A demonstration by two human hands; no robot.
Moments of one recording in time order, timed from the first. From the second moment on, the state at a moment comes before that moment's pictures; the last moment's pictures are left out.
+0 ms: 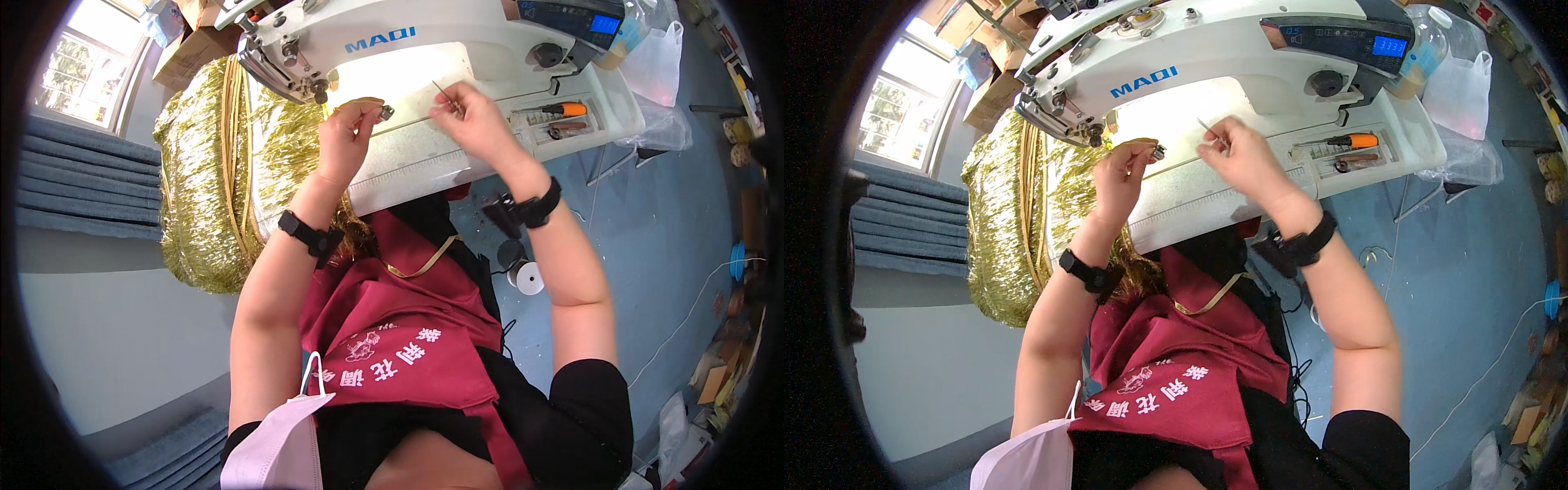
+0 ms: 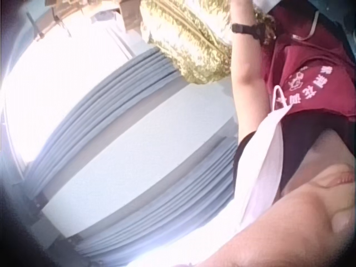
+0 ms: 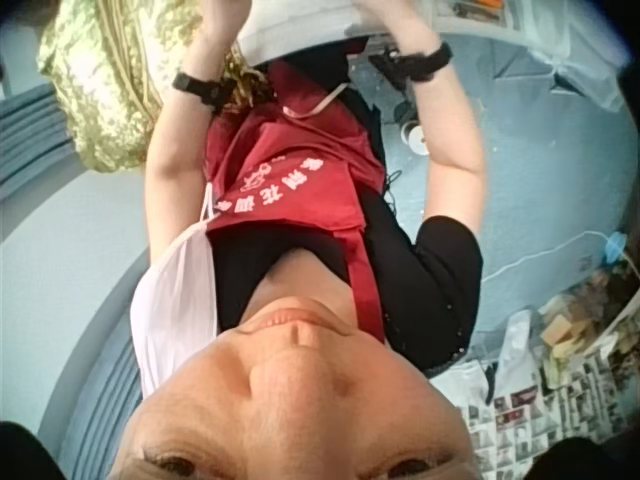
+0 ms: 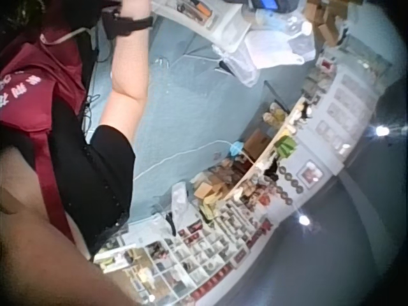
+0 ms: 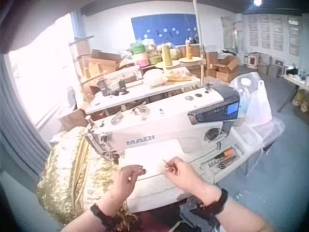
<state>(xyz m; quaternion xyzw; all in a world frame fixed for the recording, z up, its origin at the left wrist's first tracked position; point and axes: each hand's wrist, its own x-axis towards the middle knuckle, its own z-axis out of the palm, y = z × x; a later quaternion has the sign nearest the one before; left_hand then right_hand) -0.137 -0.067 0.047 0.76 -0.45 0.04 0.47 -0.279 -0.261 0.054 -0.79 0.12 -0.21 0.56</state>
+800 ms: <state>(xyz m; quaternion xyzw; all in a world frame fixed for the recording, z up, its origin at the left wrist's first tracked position) -0.154 -0.076 0.053 0.68 -0.57 0.18 0.42 -0.270 -0.218 0.046 -0.48 0.15 -0.11 0.85</state>
